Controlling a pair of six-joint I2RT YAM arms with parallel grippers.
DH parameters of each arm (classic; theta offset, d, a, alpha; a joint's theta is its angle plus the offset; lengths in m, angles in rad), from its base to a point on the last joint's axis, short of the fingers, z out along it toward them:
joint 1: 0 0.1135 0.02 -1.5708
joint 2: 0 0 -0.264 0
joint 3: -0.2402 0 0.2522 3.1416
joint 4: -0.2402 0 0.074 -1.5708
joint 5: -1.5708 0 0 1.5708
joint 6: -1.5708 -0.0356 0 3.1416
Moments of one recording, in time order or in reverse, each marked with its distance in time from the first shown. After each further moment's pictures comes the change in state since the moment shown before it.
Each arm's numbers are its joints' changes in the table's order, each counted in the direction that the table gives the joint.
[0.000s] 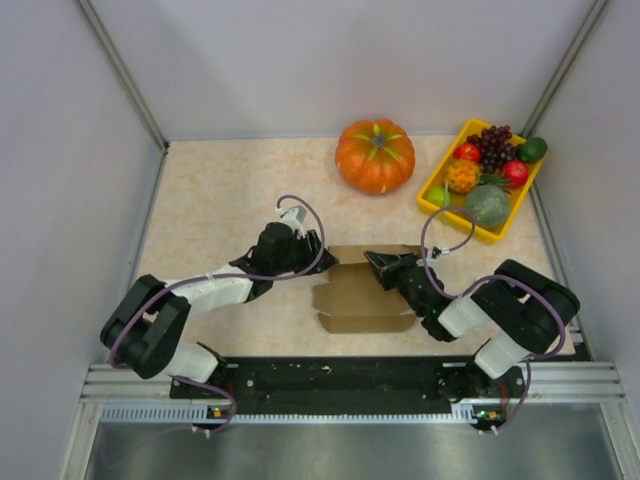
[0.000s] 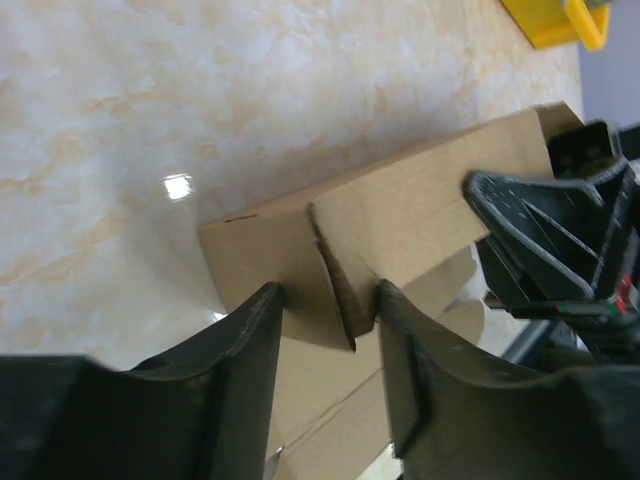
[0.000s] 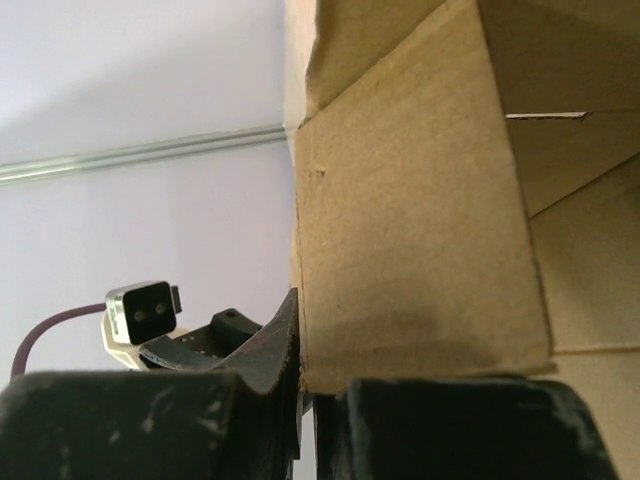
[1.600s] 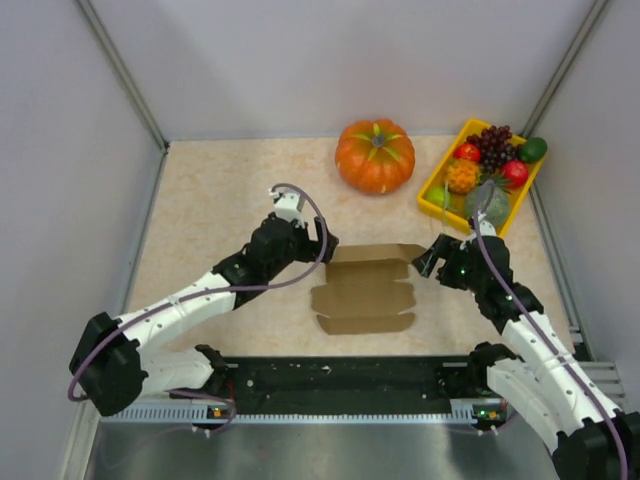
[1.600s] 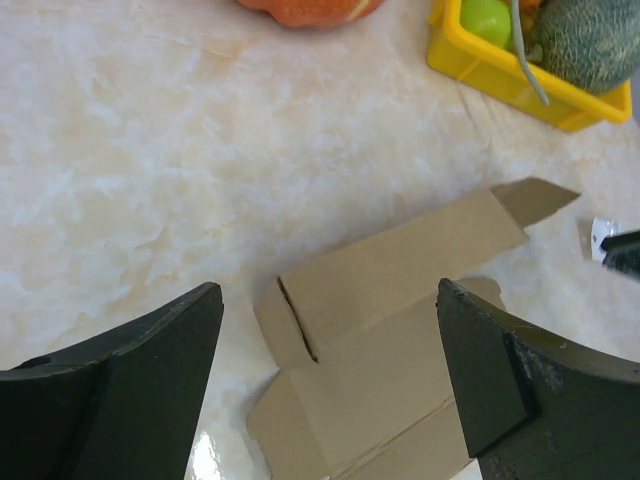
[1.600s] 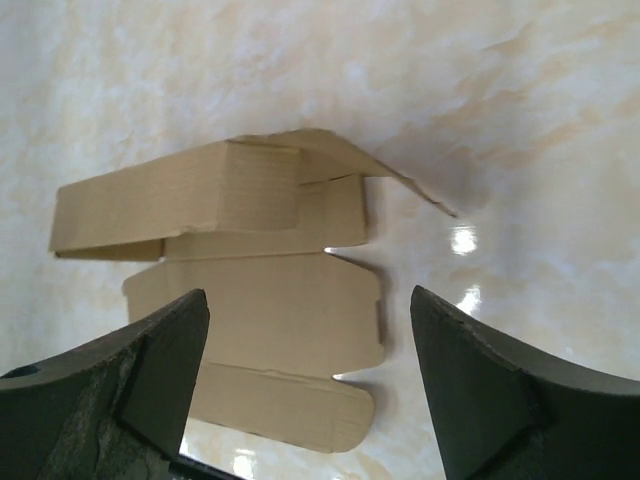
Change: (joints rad) left arm -0.192 -0.261 -0.114 -0.224 0.435 -0.262; right arm -0.495 -0.855 -0.311 -1.558 0.385 1.040
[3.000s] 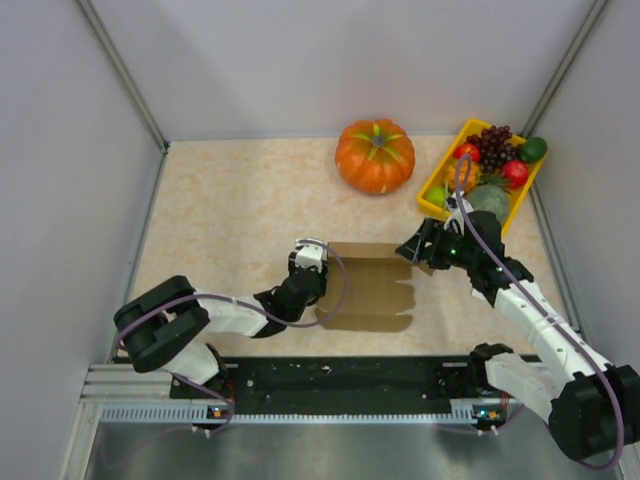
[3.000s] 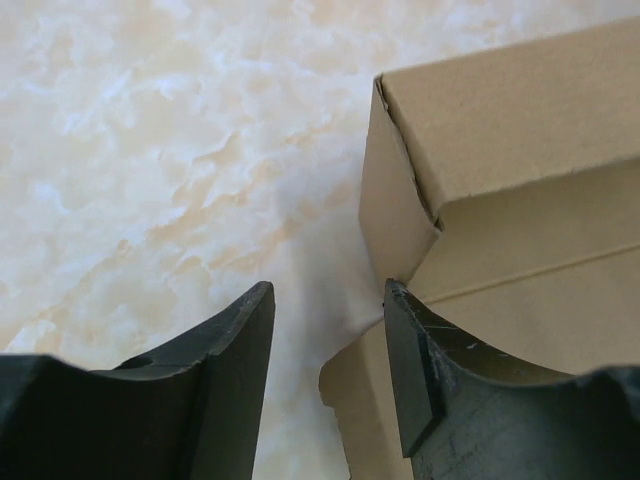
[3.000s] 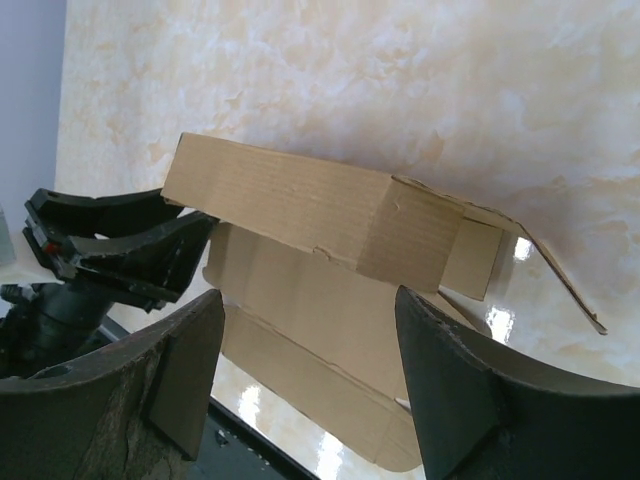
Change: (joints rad) left arm -0.174 0.320 0.305 0.520 0.374 -0.158; right arm 0.000 0.236 -0.117 0.150 0.317 0.068
